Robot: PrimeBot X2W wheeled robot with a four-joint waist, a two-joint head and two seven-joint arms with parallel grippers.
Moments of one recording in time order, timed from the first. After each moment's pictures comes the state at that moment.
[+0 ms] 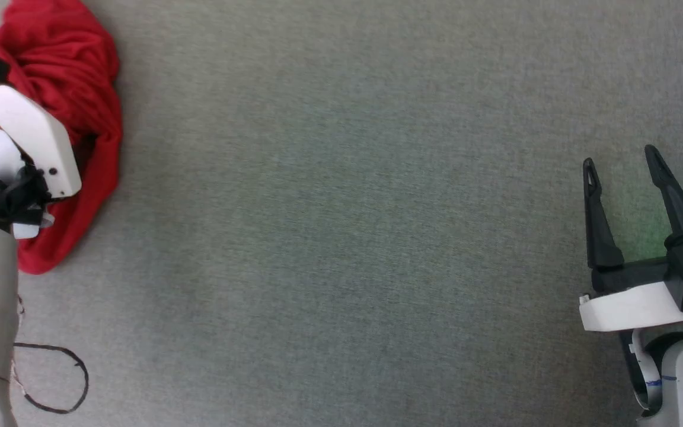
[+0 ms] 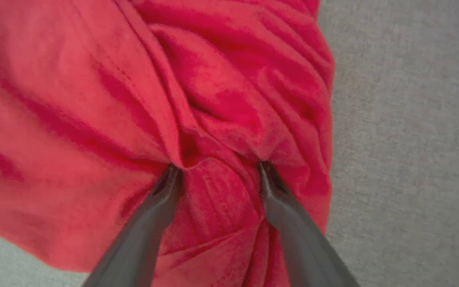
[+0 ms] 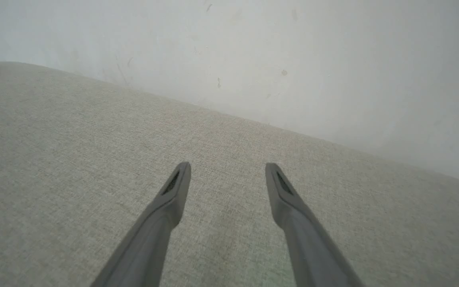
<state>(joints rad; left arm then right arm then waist) -0.85 0.46 -0.07 0.68 -0.48 -0.12 0.70 -0.14 -0.06 -0.07 -0.14 -0.16 0.13 -0.16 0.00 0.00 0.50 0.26</state>
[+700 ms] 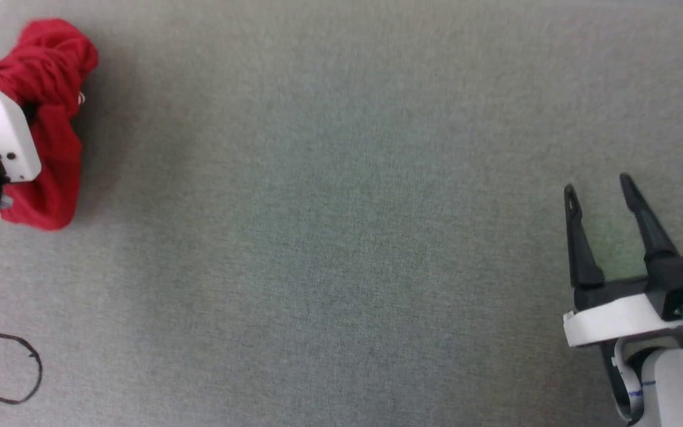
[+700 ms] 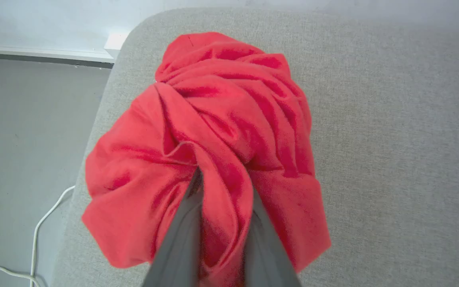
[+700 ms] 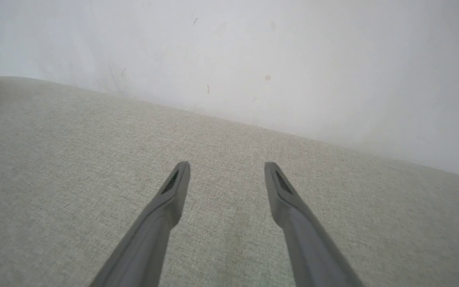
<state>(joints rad) -0.86 0.54 -0.10 0.65 -0.47 -0.11 0.61 -0.14 -0.05 -0.07 -0.02 -0.11 0.13 -0.22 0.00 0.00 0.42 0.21</state>
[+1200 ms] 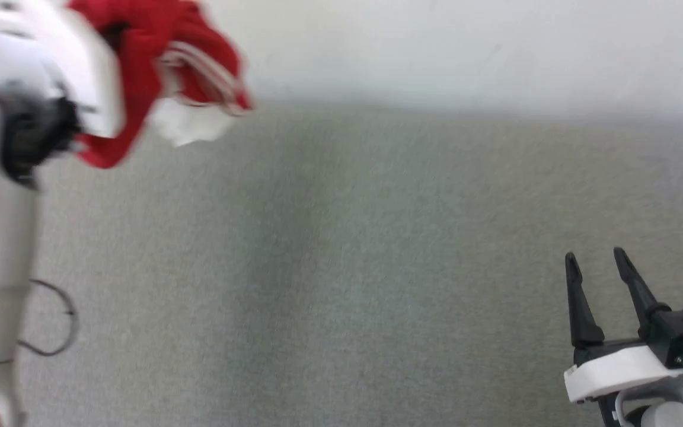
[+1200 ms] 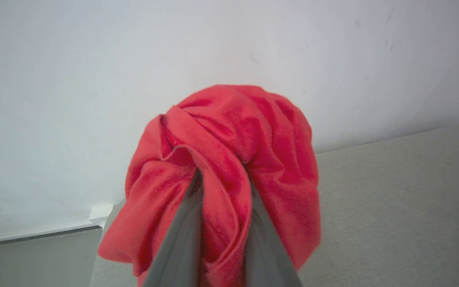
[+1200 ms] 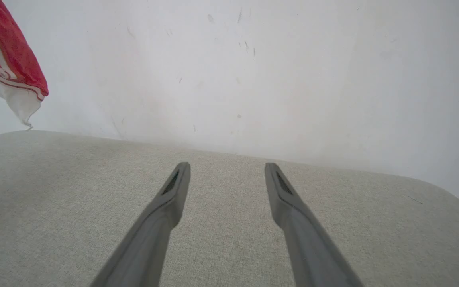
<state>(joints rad) -0.92 0.49 -0.27 0.32 -0.50 -0.12 0.66 0.00 -0.05 -0.09 0.10 0.02 0.13 -0.25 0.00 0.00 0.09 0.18</state>
